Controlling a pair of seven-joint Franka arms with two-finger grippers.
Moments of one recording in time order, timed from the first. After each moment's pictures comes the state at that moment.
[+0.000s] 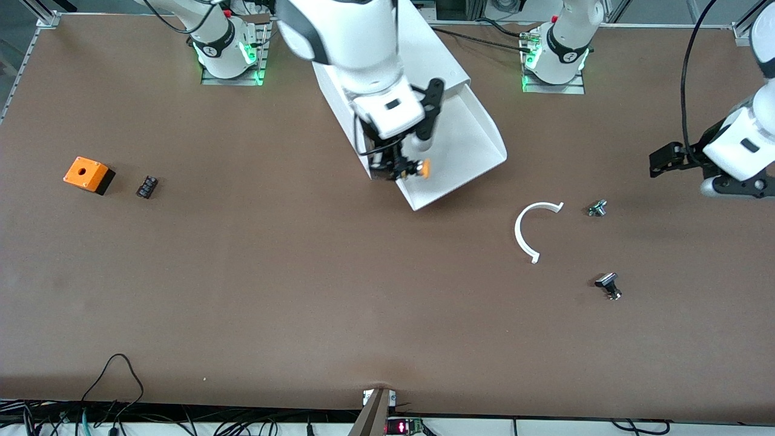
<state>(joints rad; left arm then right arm) 0.22 0.09 -0.24 -1.66 0.08 1.65 0.03 0.67 0.55 0.11 -1.07 -0.11 1.85 -0.50</state>
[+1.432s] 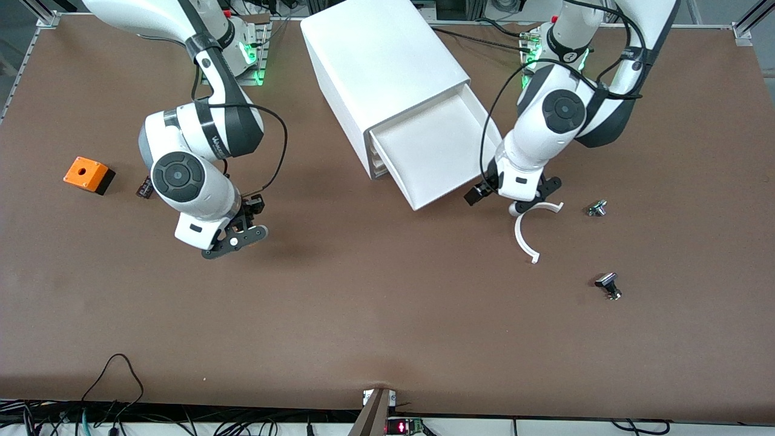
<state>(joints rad) -0.05 0.22 -0.46 -2.07 -0.08 2.33 -1.13 0.33 0.44 0.01 -1.65 -0.10 1.93 0.00</state>
